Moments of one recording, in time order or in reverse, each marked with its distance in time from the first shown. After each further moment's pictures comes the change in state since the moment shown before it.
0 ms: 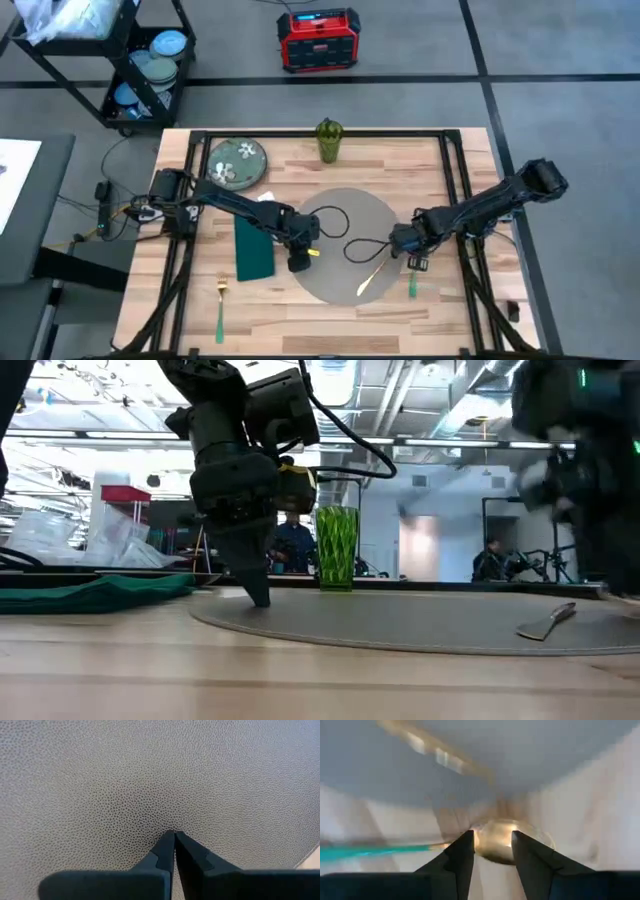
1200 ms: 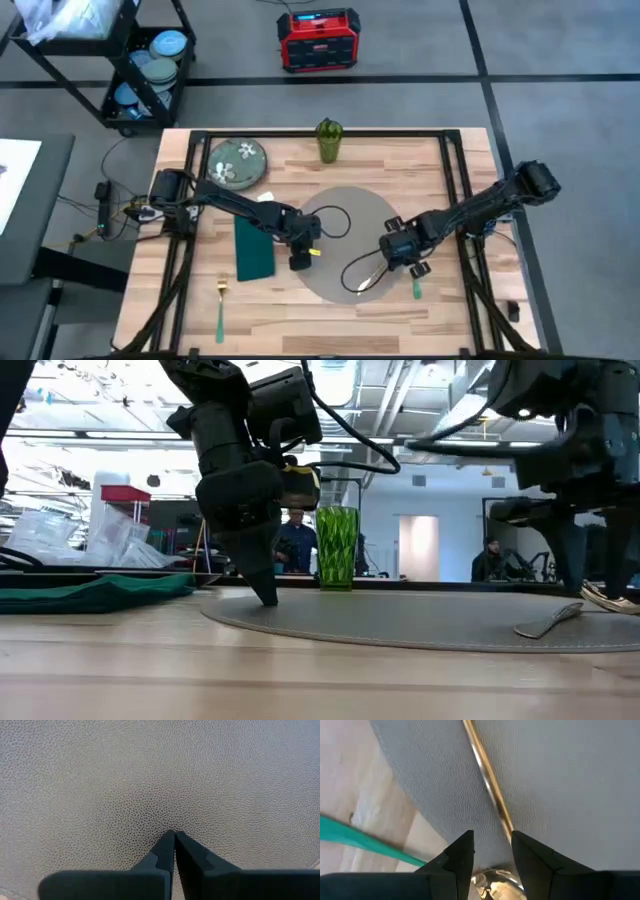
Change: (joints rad) left arm 0.000 0.000 0.000 0.007 -0.059 0.037; right arm 0.002 0.113 -0.017 0.206 -0.127 -0.615
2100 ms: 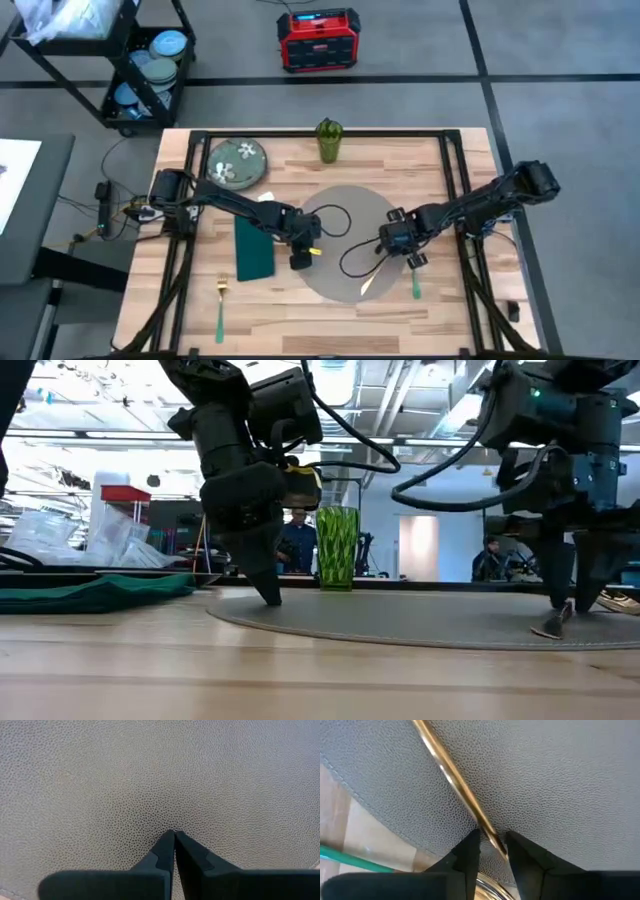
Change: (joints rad) left arm 0.001 0.000 0.000 0.010 -0.002 -0.005; right arm -0.090 -0.002 -0.065 0.041 0.051 -0.025
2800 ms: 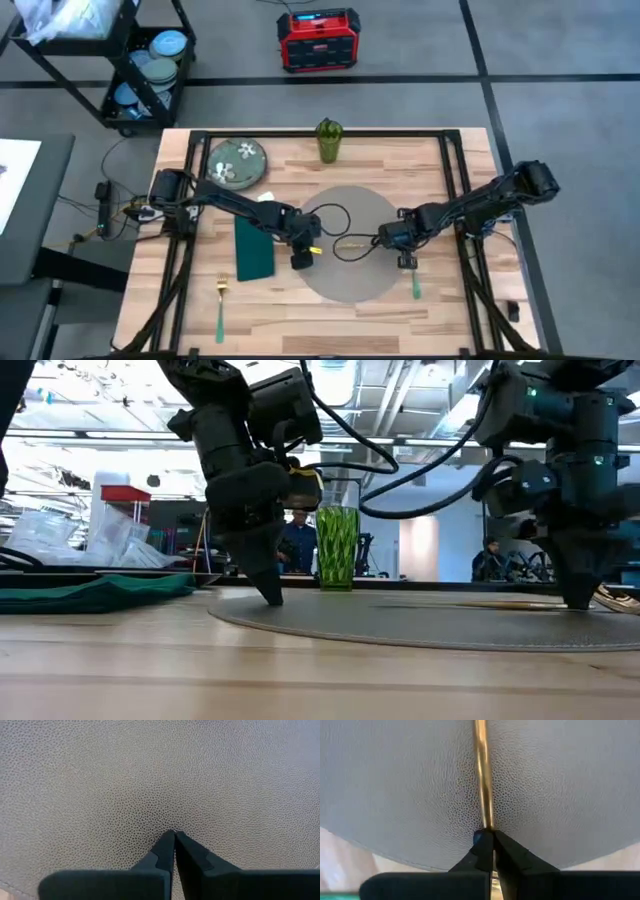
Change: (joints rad) left arm 0.000 0.000 0.000 0.022 -0.002 -0.043; right arm -0.004 0.001 0.040 -0.023 -0.035 0.544
